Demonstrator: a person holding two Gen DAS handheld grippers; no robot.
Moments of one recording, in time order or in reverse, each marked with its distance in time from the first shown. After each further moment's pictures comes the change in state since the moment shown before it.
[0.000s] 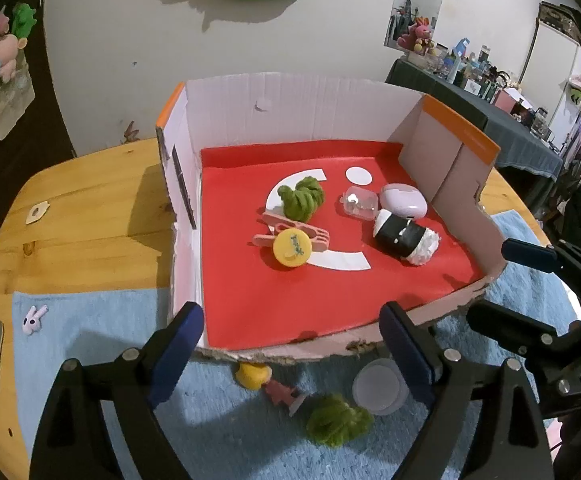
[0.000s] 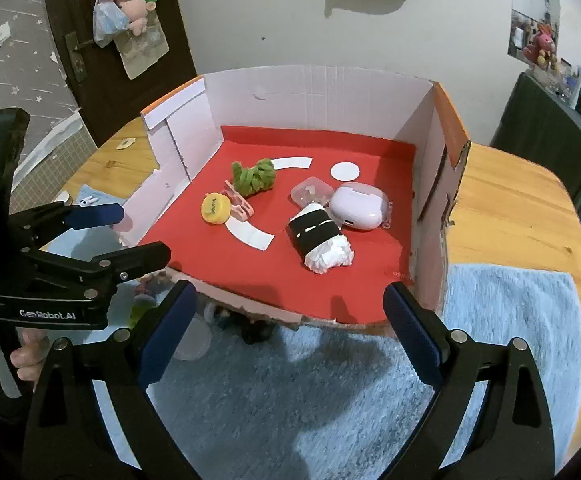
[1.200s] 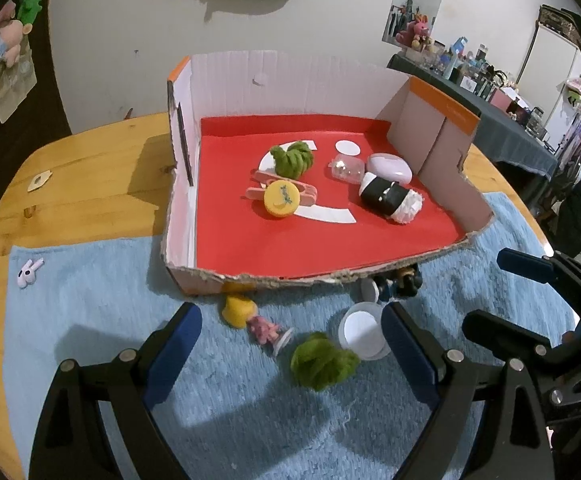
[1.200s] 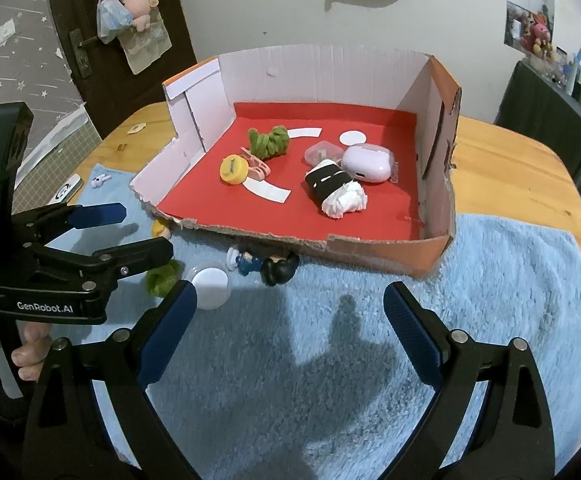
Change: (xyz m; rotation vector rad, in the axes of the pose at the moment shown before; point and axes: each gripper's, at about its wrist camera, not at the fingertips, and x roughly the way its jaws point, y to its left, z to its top) left arm -0.014 -0.004 -0.039 -0.020 0.020 -0.025; right arm -0.012 0.012 -0.037 0.016 0.012 0.009
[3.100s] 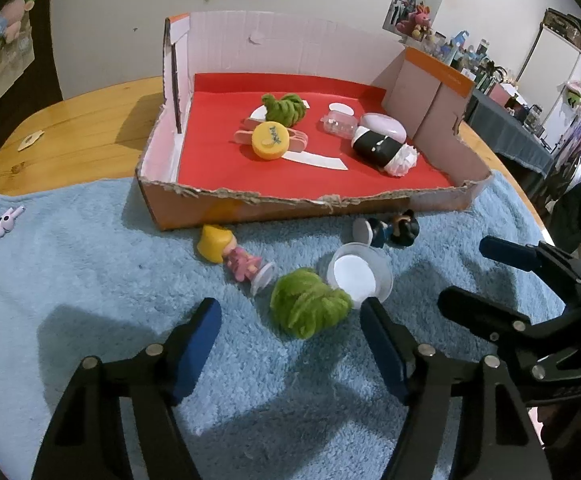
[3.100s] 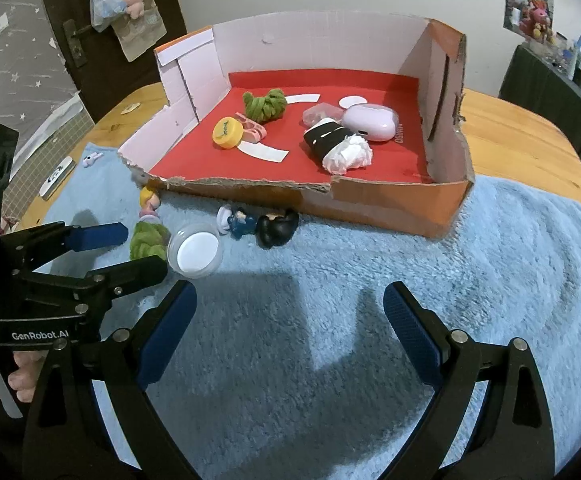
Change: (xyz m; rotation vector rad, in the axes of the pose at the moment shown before) left arm 0.012 -0.003 -0.034 -0.035 0.049 -0.038; right arm 0.022 0.000 -0.021 0.014 0.052 0.000
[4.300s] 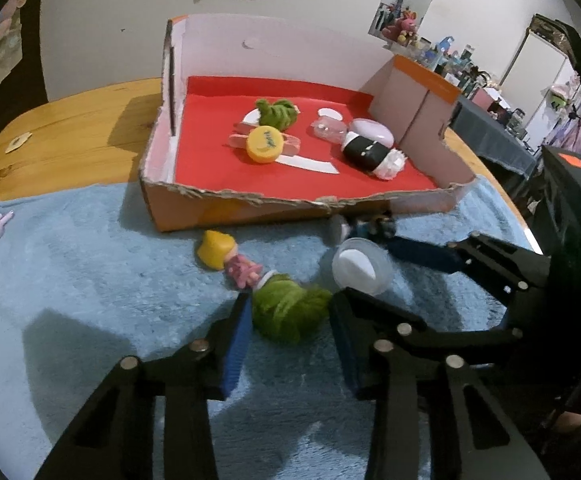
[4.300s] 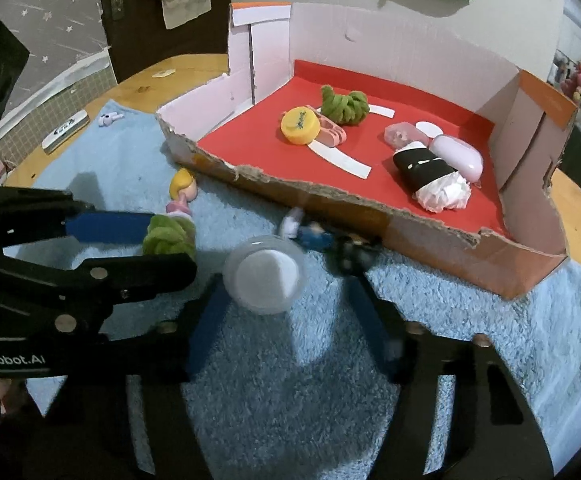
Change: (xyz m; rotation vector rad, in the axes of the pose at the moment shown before) left arm -0.003 0.008 0.000 0.012 -0.017 -0.078; right arm 0.037 0.053 0.008 -0.210 -0.020 -0.010
